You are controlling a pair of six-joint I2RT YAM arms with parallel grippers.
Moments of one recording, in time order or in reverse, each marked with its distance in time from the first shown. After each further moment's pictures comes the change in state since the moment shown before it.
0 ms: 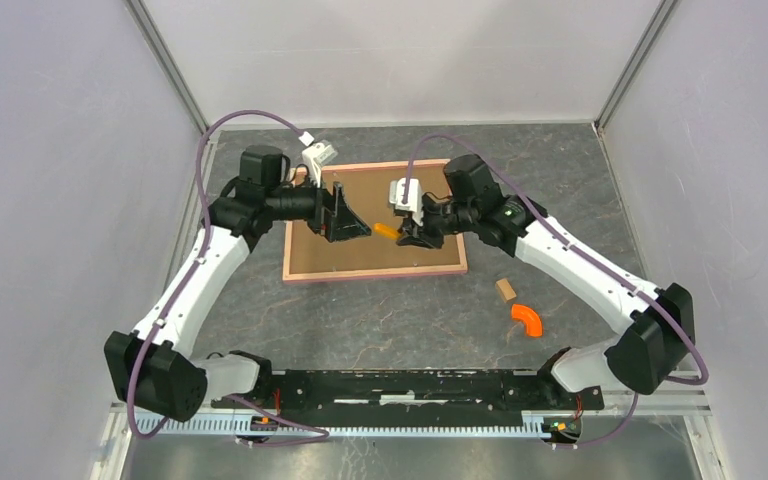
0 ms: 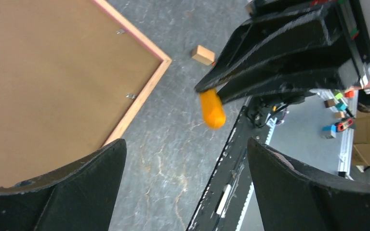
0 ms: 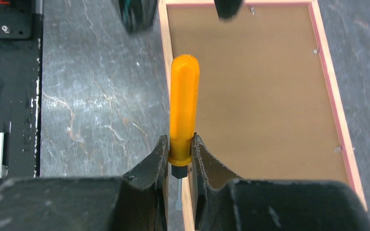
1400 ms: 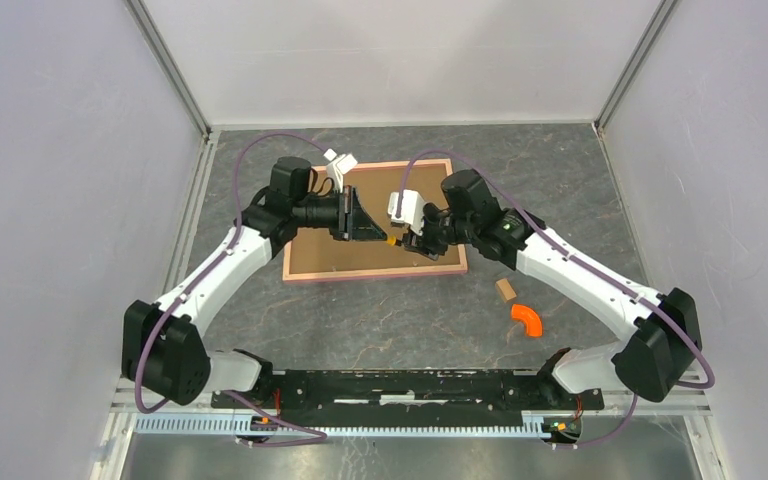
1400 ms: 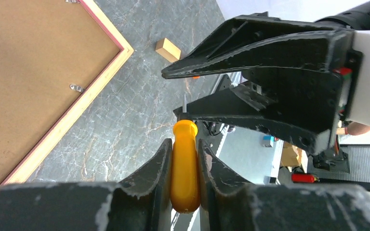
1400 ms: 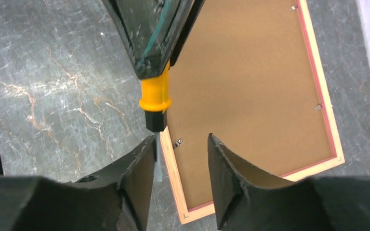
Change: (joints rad) left arm -0.132 0.097 -0.131 0.273 0.017 -0.377; right arm 0.083 -0.037 -0.081 0.071 0.238 0.008
